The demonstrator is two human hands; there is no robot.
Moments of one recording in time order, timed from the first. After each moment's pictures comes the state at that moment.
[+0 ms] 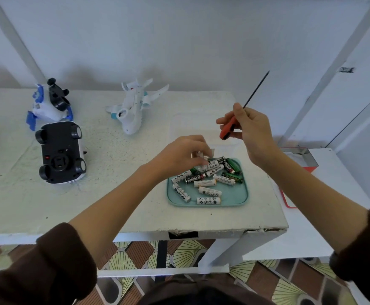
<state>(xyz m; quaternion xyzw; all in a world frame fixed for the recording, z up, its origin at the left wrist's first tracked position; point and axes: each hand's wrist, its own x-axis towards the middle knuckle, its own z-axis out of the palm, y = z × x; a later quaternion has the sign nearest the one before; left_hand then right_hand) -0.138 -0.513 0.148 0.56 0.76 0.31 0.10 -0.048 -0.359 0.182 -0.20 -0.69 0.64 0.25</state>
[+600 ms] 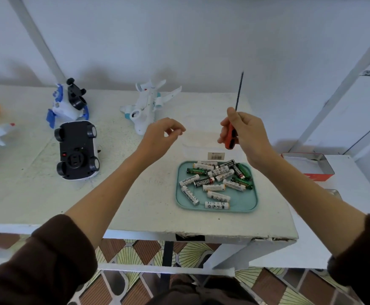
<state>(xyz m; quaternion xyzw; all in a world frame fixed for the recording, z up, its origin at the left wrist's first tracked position) -0.183 -0.545 0.148 0.35 0.82 0.45 0.00 -0.064 -0.372 0.184 -0.16 -0.71 0.66 0.20</state>
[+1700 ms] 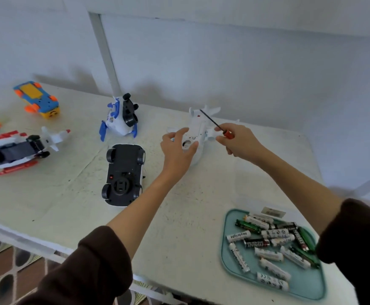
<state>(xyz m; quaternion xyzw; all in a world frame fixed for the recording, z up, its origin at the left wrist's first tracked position) -0.269 -0.570 0.126 0.10 0.85 0.51 -0.02 -0.238 -0.407 0.182 -0.06 -0.93 0.35 0.04</state>
